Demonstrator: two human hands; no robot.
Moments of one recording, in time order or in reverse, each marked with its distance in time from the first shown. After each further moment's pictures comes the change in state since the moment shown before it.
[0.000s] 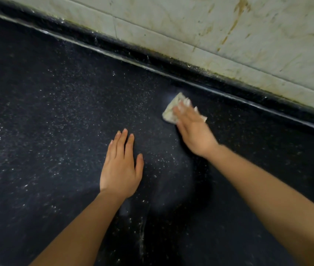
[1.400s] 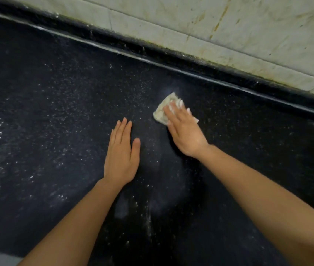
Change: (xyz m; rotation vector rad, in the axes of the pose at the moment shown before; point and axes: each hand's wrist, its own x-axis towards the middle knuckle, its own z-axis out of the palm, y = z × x) left_hand -0.001 -0.007 -0.006 -0.411 0.028 0.007; right_hand -0.031 -0.037 0.017 -0.157 -0.054 0.057
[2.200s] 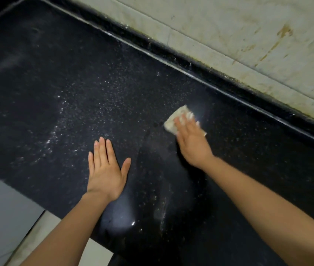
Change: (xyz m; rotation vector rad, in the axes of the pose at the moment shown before) left_hand -0.080 -0.051 -0.051 0.358 -0.049 -0.449; right_hand 0.012 -0.049 0.014 0.037 -0.066 -0.125
